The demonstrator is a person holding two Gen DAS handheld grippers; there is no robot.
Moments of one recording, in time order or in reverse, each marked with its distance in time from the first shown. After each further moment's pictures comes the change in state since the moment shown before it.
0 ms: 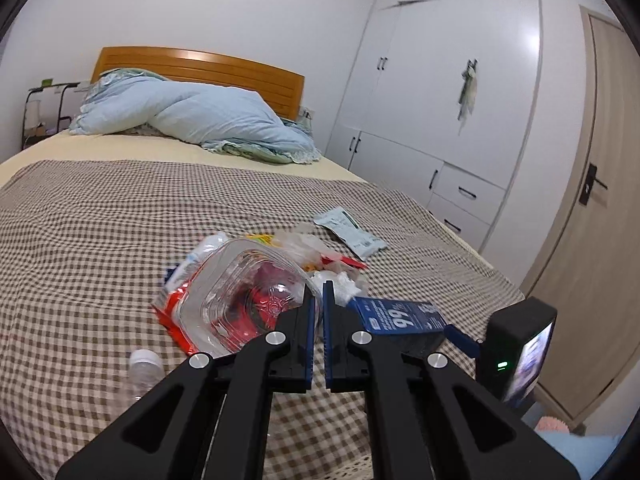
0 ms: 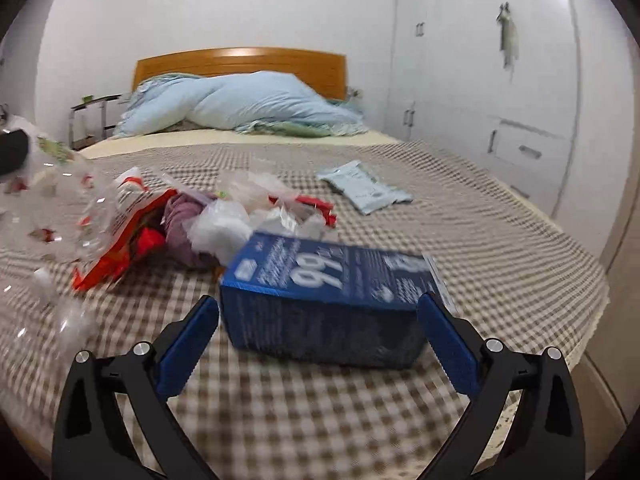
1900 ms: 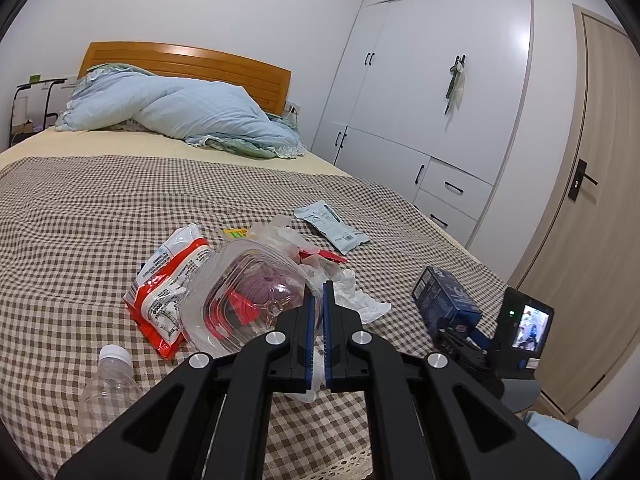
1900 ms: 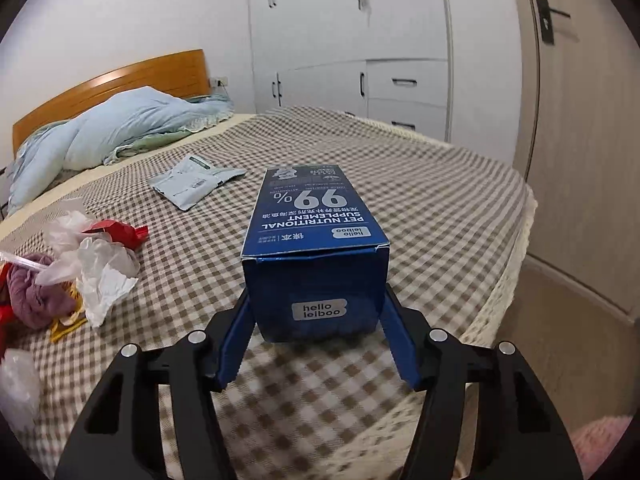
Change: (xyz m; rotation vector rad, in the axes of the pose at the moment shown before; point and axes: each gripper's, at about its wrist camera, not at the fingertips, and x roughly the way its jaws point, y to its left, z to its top) left arm 0.011 -0.021 -0.010 0.018 0.019 -0.050; right arm 0.021 -0.137 -0.035 0.334 0.092 -0.280
